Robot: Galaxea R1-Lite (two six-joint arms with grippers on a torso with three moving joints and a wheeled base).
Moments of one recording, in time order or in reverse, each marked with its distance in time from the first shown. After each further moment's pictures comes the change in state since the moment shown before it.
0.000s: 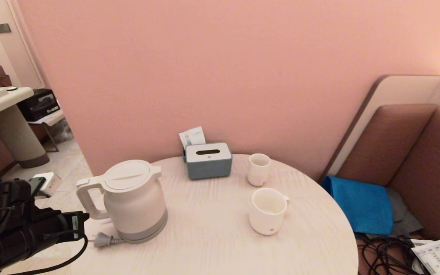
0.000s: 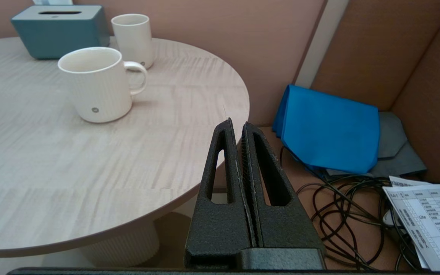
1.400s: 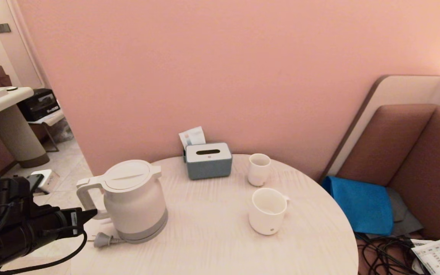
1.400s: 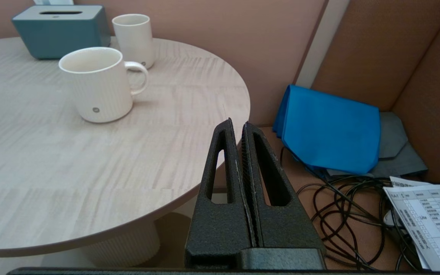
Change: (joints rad) left arm 0.010 0.003 -0.019 0.004 0.006 -0.008; right arm 0.000 0.000 0.000 0.000 0.000 0.000
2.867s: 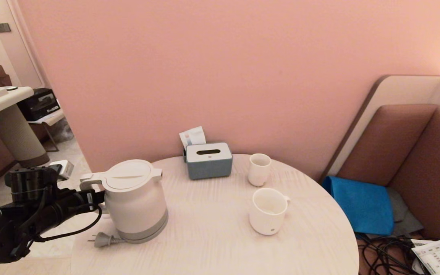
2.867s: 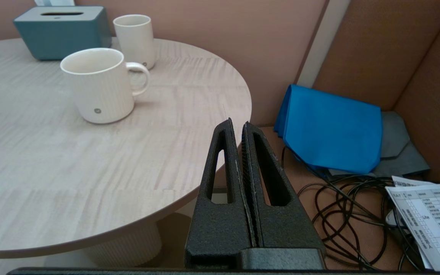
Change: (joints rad) left arm 0.049 0.397 -0.130 -0.375 -0.004 0.006; right arm 0.000 0.000 0.000 0.000 0.000 0.007
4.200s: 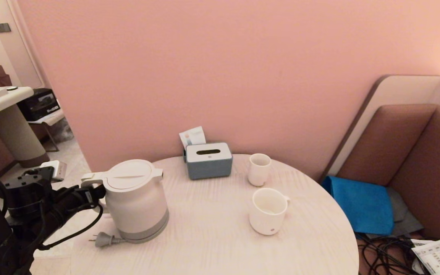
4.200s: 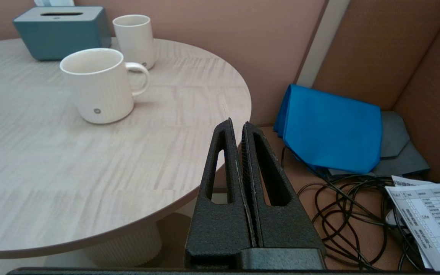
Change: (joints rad) left arm -0.002 0.092 0.135 -0.456 -0.008 -0.040; right arm 0.000 0.000 0.000 0.000 -0.001 0.000
